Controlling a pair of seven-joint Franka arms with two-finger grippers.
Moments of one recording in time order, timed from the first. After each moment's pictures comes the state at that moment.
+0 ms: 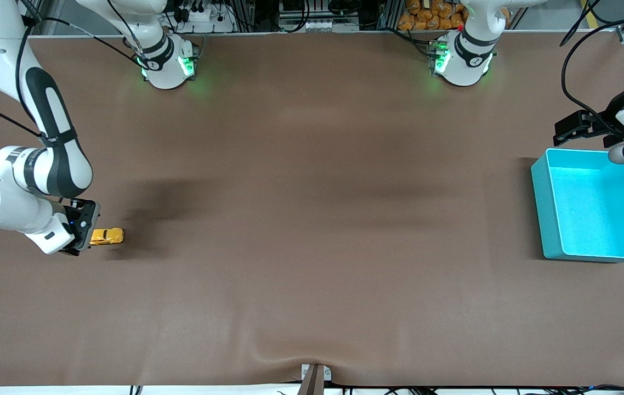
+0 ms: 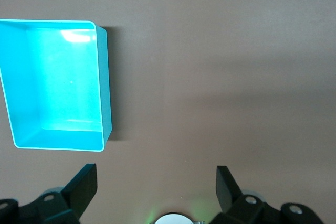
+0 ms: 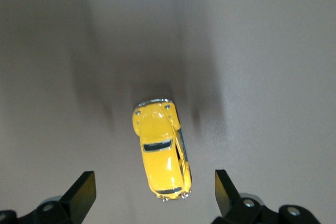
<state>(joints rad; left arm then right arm) 0.03 0.03 -0.08 -1.55 0.02 1.48 0.00 -0.15 0.50 -0.03 -1.86 -0.04 2.30 -1.58</state>
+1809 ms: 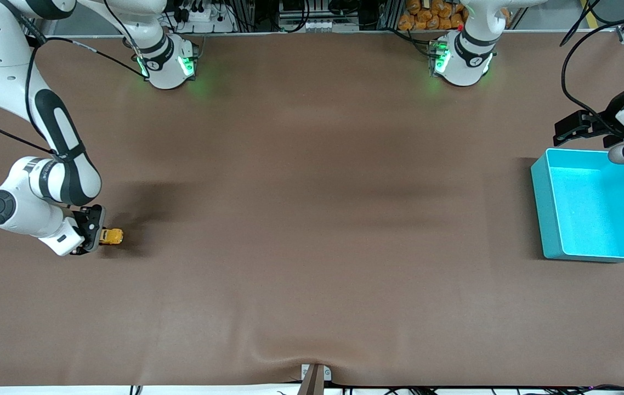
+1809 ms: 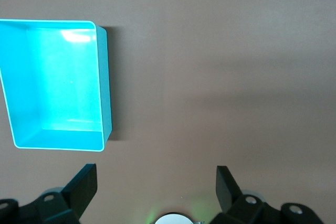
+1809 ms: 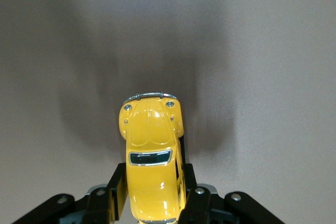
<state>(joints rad) 0.03 0.03 -0.08 -1.55 0.02 1.48 0.00 -0.17 0.59 -0.03 -1.87 -0.04 2.41 -1.66</state>
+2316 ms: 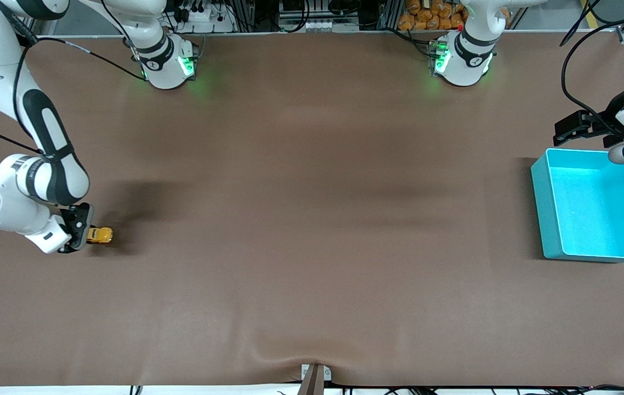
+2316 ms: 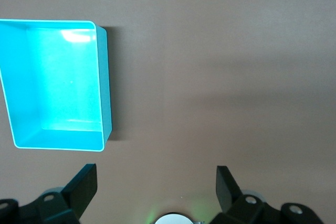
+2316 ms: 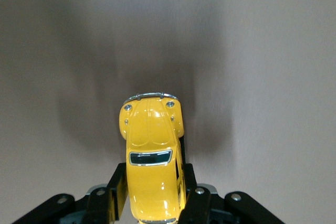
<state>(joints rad) 0.03 0.03 -0.08 -1.55 0.02 1.48 0.00 -0.24 0.59 -0.03 -1.87 -0.04 2.42 -1.73</state>
